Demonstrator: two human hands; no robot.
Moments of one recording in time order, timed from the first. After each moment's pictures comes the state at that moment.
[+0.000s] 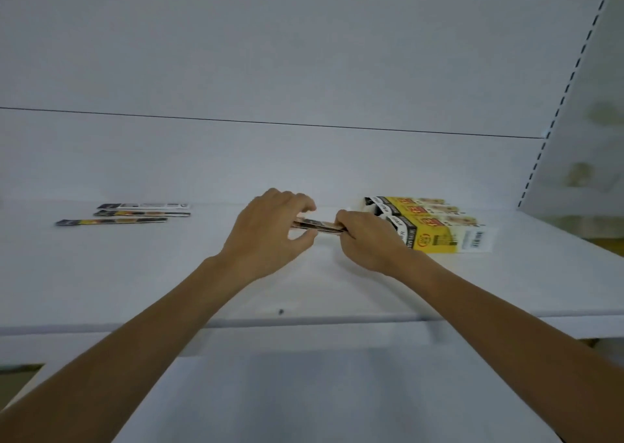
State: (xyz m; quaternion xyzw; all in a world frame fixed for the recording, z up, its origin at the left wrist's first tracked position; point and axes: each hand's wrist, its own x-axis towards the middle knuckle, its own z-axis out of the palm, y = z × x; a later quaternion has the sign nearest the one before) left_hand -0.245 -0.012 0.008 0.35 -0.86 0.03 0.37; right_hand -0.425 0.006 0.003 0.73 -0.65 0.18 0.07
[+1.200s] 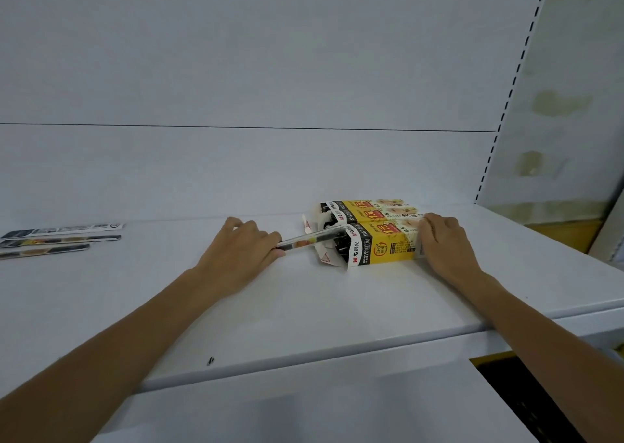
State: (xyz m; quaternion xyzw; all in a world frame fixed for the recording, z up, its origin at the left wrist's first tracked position) left_hand -0.296 -0.087 -0.025 0.26 -0.90 0.27 0.23; right_hand -0.625 0.015 -0.045 0.57 -0.76 0.22 0.21
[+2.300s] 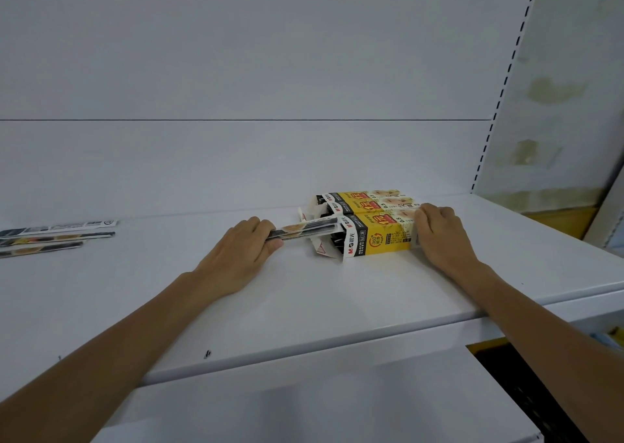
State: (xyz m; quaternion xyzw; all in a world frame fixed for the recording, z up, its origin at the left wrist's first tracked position) left_hand -0.301 -0.077 -0.032 0.36 -0.90 -0.02 0.24; right_hand -0.635 0.010 -0.055 0.60 -0.64 0.15 0.46
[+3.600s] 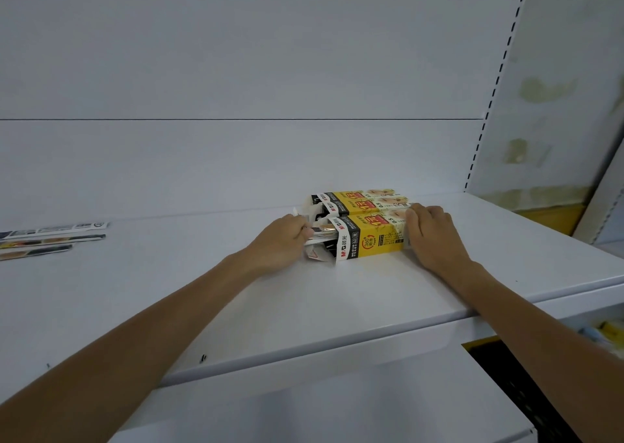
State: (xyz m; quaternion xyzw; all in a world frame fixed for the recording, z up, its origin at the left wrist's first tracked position) left_hand -0.363 -0.067 -0.012 0.36 -0.89 -0.19 0.20; right_hand -0.622 0.015 -0.050 0.59 -0.68 0.09 0.42
